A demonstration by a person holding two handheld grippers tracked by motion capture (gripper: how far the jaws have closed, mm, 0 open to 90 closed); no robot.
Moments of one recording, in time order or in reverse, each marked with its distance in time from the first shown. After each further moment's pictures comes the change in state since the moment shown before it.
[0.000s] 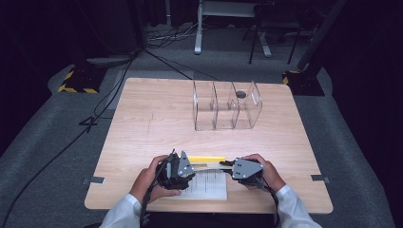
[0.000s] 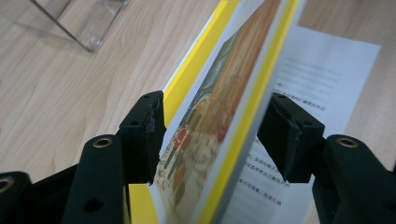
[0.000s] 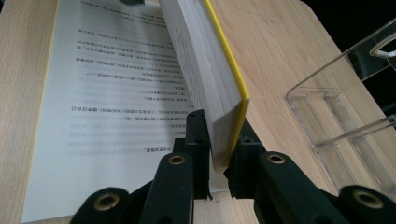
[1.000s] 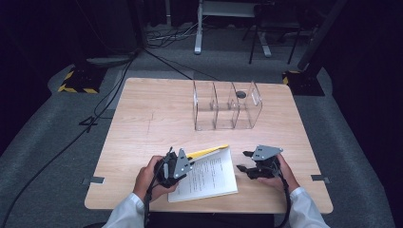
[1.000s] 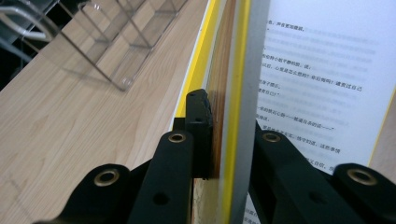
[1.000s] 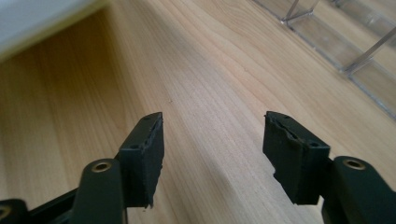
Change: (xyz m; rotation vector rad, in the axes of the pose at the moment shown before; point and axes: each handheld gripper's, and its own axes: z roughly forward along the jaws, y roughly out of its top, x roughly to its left) left arm 0.006 0.002 -0.023 -0.218 0.019 0.039; right arm -0.033 -0.071 -0.011 0.114 -0.024 0.437
